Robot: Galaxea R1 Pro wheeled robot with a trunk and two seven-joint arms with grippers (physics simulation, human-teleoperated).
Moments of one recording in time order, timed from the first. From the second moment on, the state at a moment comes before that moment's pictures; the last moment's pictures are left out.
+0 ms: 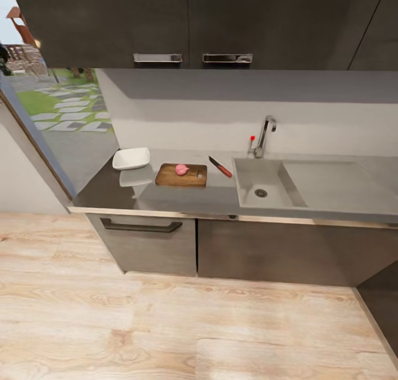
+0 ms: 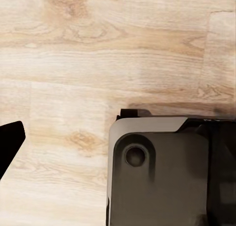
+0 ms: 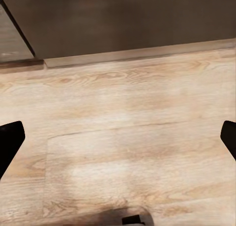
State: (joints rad) left arm -0.02 0.08 -0.15 -0.61 0.18 -0.02 0.09; right arm 0.06 -0.01 0.05 -0.40 -0.26 -0.90 0.05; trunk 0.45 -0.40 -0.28
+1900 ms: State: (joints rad) left arm -0.02 0.06 -0.14 -0.59 0.18 -0.02 0.09; right arm 0.06 -0.01 0.05 -0.40 -0.26 -0.90 0.05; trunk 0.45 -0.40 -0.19
